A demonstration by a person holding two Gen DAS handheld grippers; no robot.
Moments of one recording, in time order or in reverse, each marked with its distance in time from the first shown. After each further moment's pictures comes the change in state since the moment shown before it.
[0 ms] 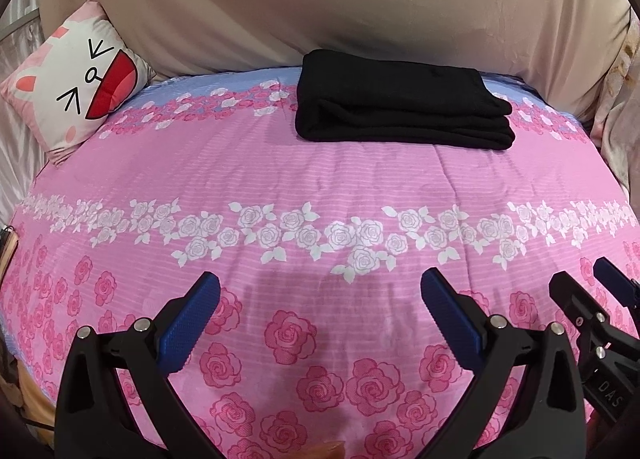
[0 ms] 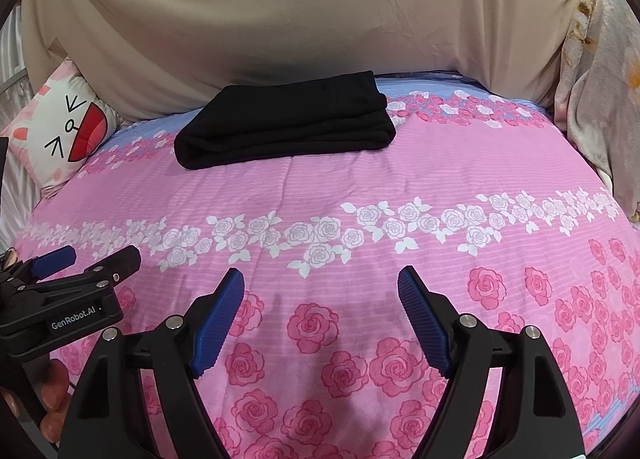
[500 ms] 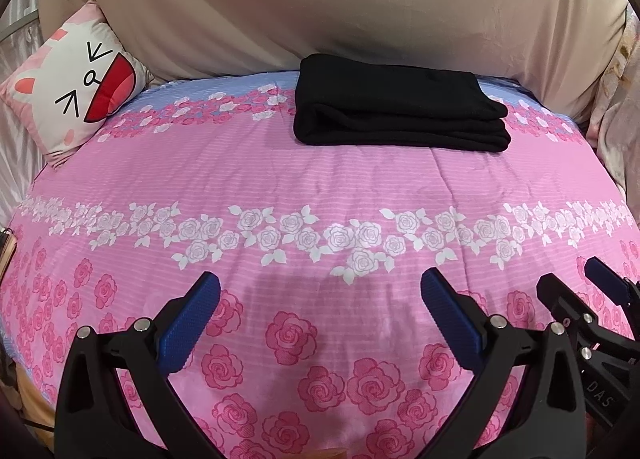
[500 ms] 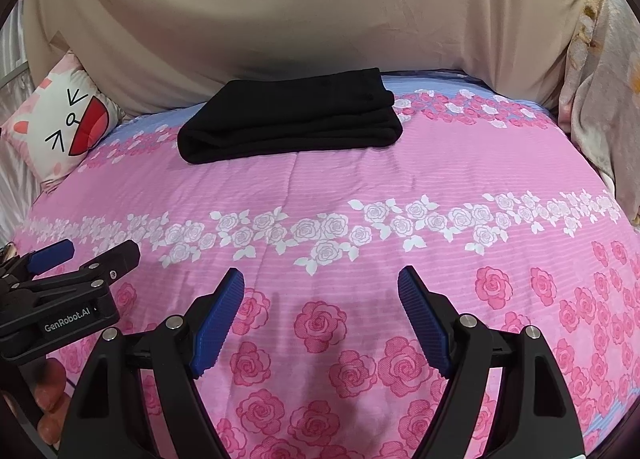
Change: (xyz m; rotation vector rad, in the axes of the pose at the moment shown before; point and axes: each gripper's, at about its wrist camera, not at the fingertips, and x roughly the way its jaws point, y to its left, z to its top) left arm -0.004 0.001 0.000 0.001 -0.012 -0.012; right arm 0.003 0.007 -0.001 -0.013 0.009 0.000
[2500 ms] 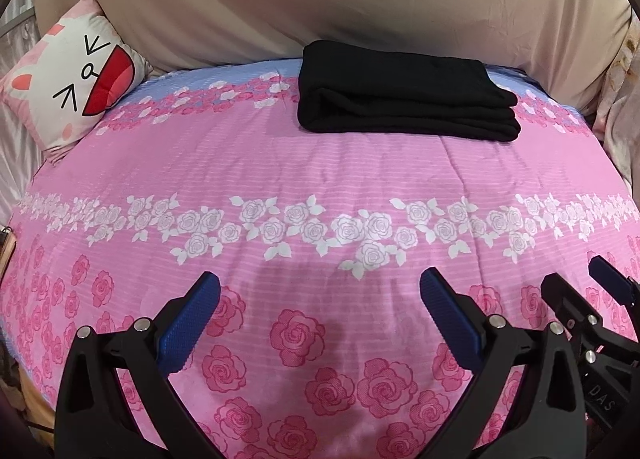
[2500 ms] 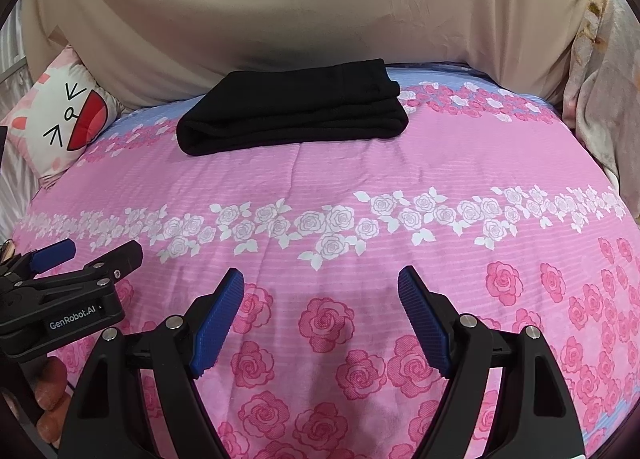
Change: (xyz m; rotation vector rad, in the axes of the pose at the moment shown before) left arm 0.012 0.002 -0.002 0.002 0.036 0.013; right arm 0.011 0.003 -0.003 0.002 0.021 0.002
